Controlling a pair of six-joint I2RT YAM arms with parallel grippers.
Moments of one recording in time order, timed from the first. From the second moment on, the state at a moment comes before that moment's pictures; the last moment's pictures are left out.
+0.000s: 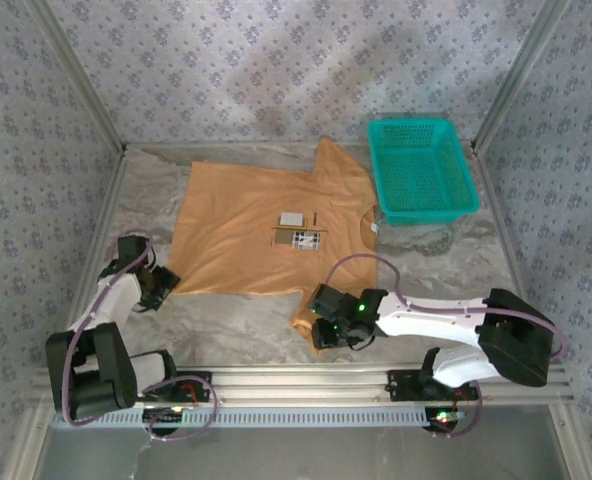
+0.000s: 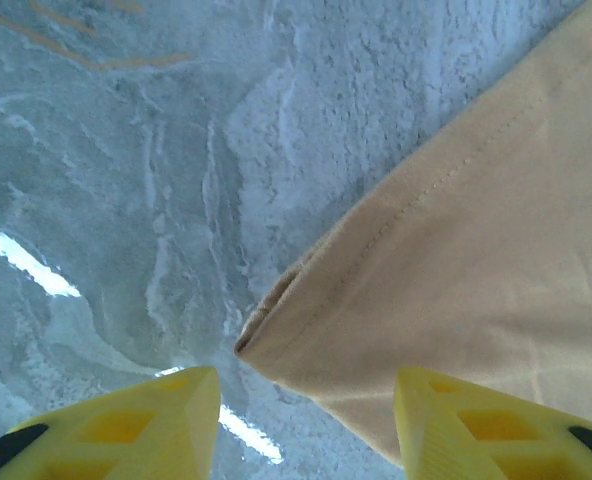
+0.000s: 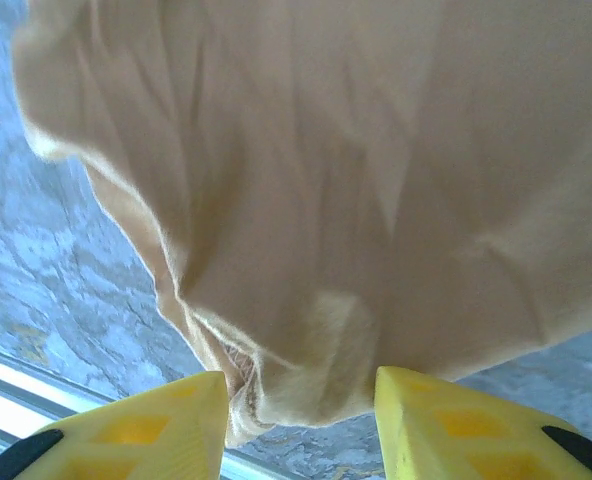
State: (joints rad) left arm 0.19 1.19 0.56 -0.59 0.10 -0.74; right arm 1.14 1.35 0.68 -0.58 -0.07 0.92
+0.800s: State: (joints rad) left arm 0.28 1.20 0.50 -0.53 0.16 -0.75; right arm 1.17 1.10 0.51 -0.72 -0.01 1.03
